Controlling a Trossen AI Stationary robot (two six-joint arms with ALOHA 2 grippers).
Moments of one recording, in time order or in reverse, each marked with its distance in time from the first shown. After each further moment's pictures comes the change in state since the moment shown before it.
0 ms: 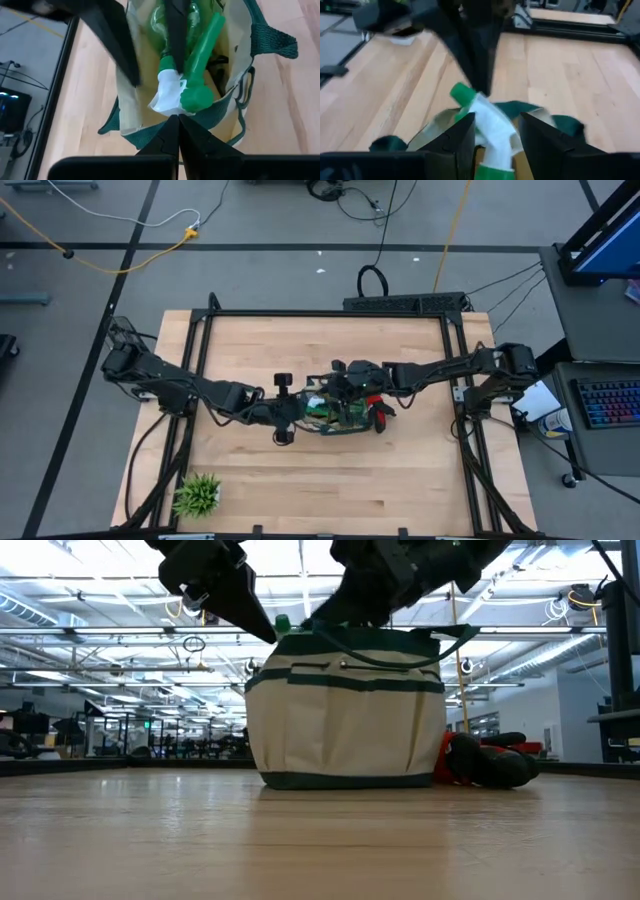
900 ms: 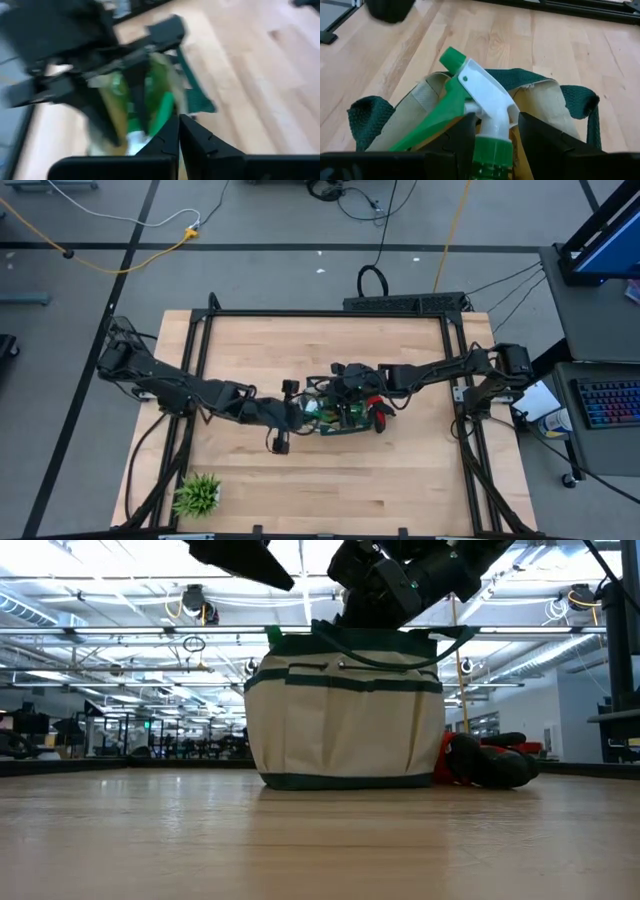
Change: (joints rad) left arm -0.021 -0.052 0.001 0.148 0.182 0.123; right arm -0.002 0.038 0.000 -0.054 0.002 -0.053
